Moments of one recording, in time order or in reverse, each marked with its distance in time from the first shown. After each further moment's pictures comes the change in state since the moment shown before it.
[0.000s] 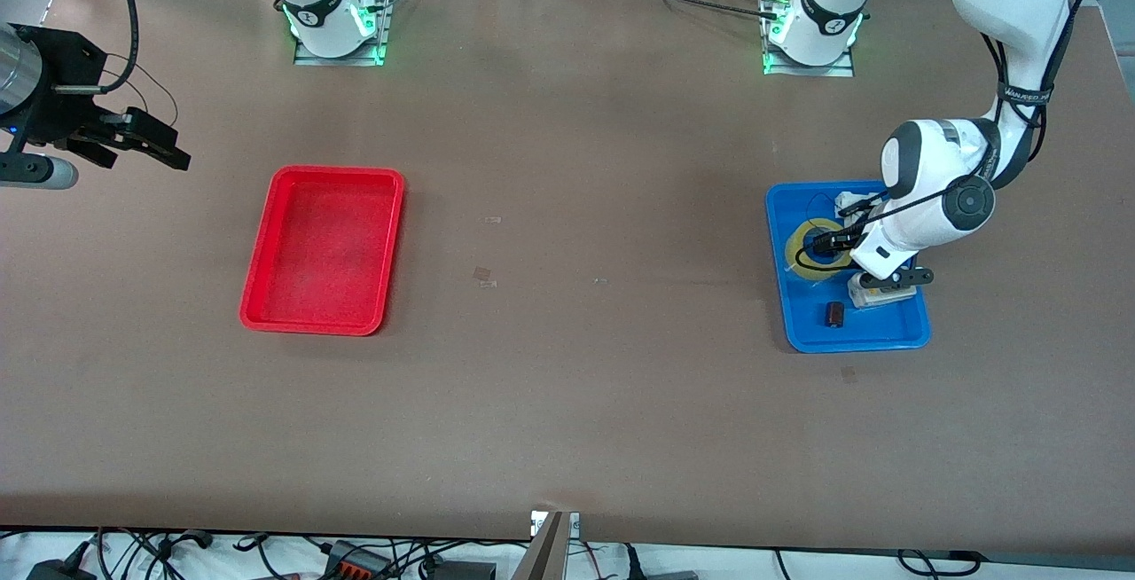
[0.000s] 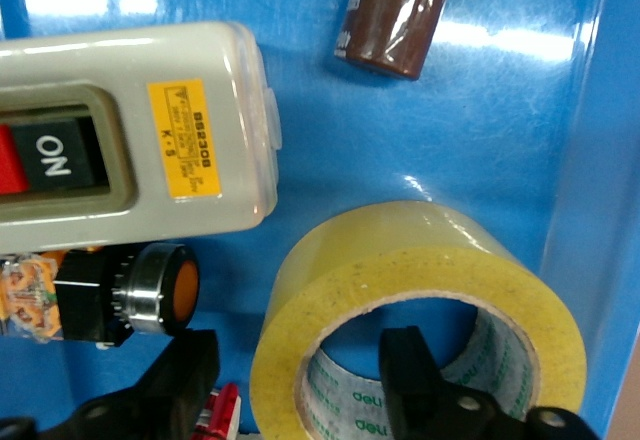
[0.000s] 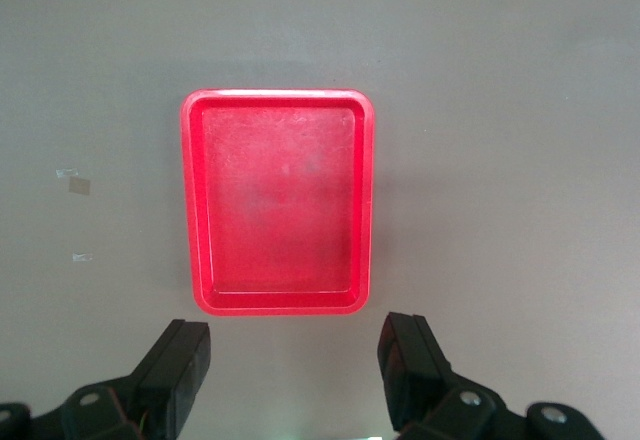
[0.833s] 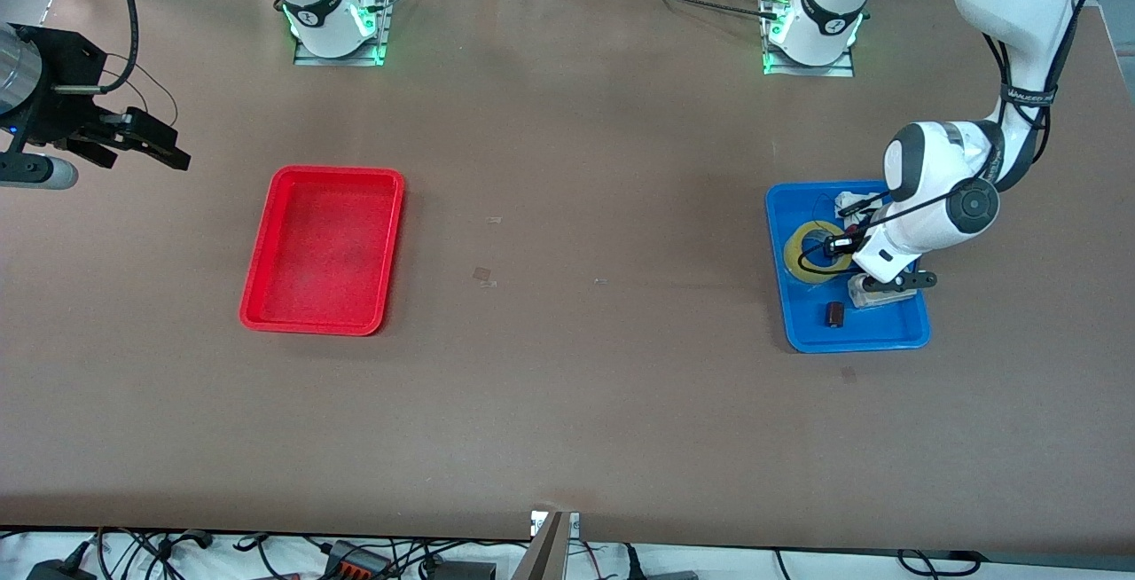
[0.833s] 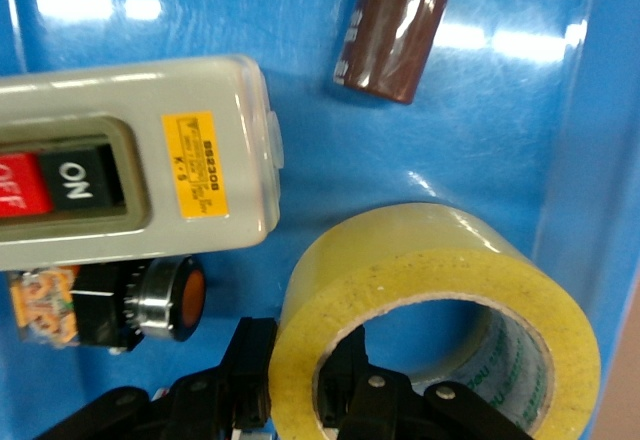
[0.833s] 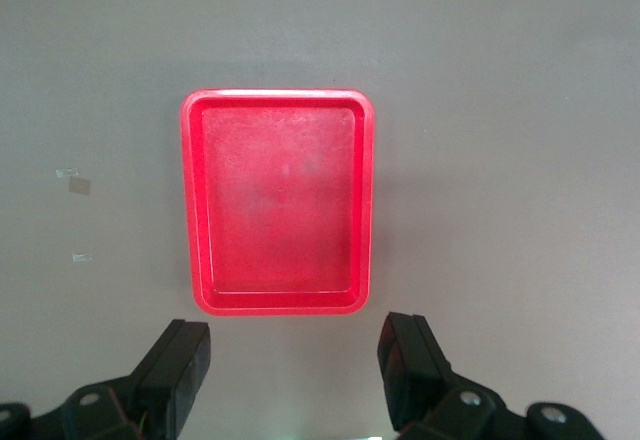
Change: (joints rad) left arm 0.002 -0.002 0.001 0.063 0.000 -0.089 0.000; right arm 0.000 0.000 0.000 0.000 0.000 0.000 0.000
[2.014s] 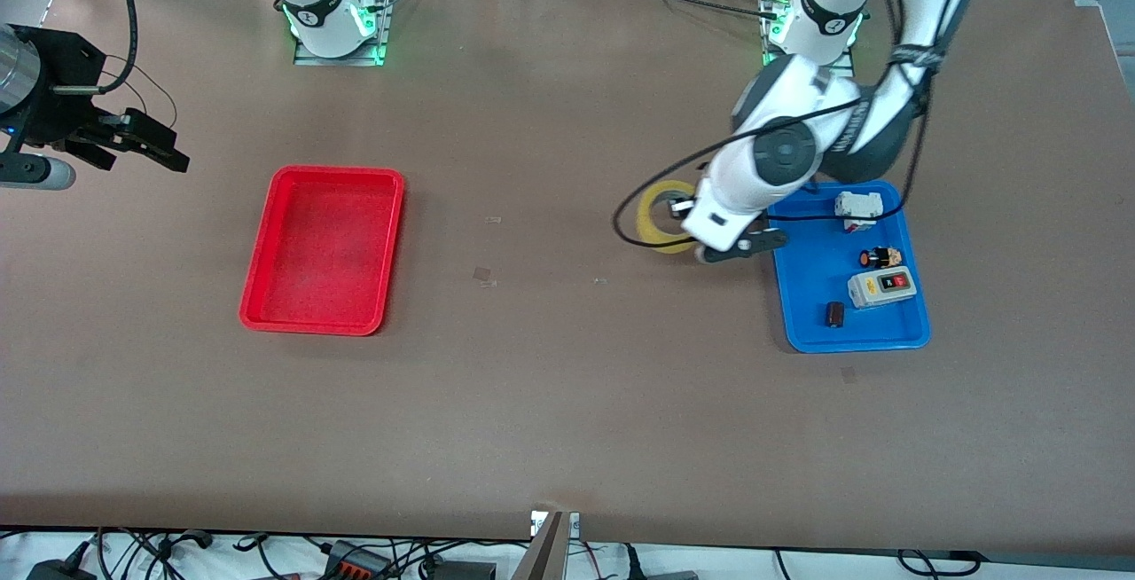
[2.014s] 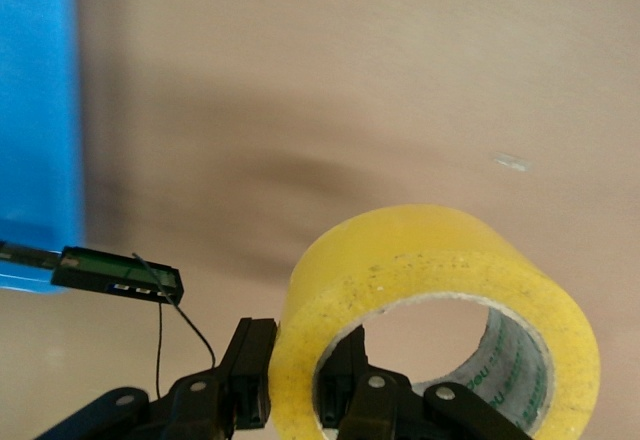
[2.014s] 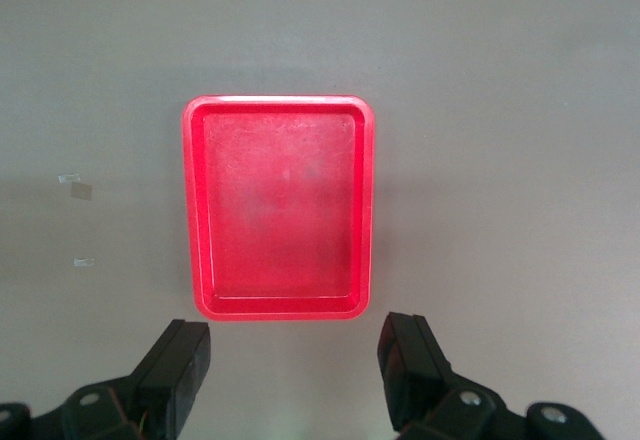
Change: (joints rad) left arm -0.203 0.020 -0.365 0.389 0.000 -0.362 -0.715; right arm 0.000 0.000 0.000 0.001 0.000 0.011 0.000
